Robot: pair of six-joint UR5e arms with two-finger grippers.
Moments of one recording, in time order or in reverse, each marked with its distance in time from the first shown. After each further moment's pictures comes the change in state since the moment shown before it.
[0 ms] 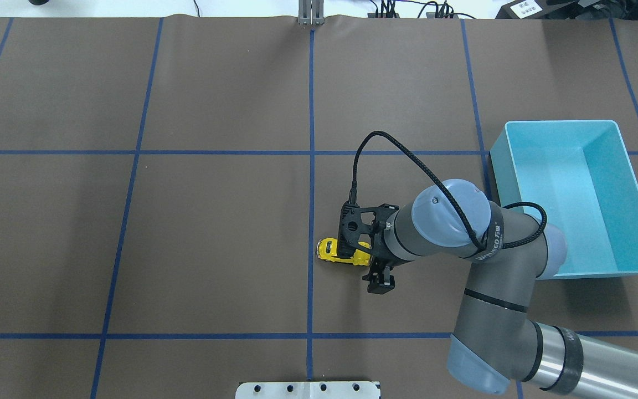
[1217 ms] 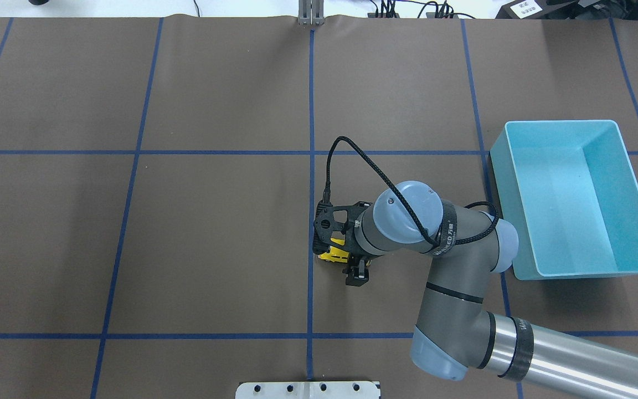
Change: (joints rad) left arm 0.001 0.010 -0.002 -0.002 -0.002 0.003; right arm -0.025 0.081 -0.137 0.048 -0.038 -0.006
